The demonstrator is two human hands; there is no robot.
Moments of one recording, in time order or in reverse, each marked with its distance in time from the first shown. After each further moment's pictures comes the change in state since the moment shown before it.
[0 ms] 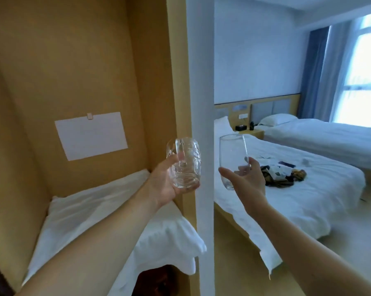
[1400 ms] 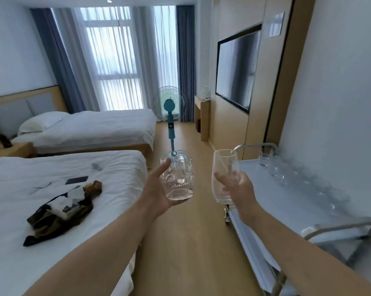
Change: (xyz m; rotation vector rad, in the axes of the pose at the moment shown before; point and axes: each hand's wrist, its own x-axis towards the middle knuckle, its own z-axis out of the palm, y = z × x) left_hand 0.419 -0.364 0.463 0.111 -0.787 -0.799; right_hand 0.201 0.166 -0.483 -0.074 0.921 0.305
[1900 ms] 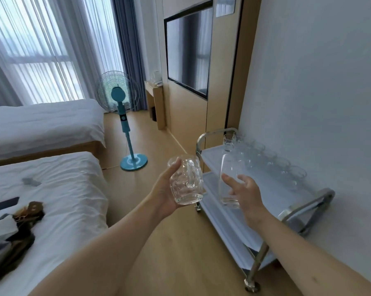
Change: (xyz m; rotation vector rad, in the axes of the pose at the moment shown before) left_hand 0.132 -0.012 0.022 0.142 -0.155 -0.254; right_hand 0.065 0.043 -0.031 -0.019 0.345 0.094
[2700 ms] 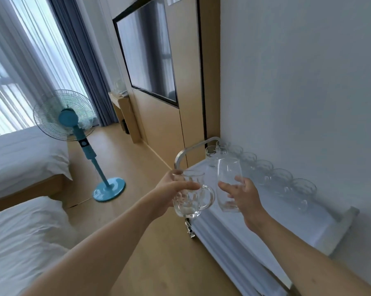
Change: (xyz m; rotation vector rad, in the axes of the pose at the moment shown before) left_hand 0.284 0.079 0.061 0.713 -0.077 0.048; right_hand 0.259 0.022 -0.015 0.062 0.120 0.098
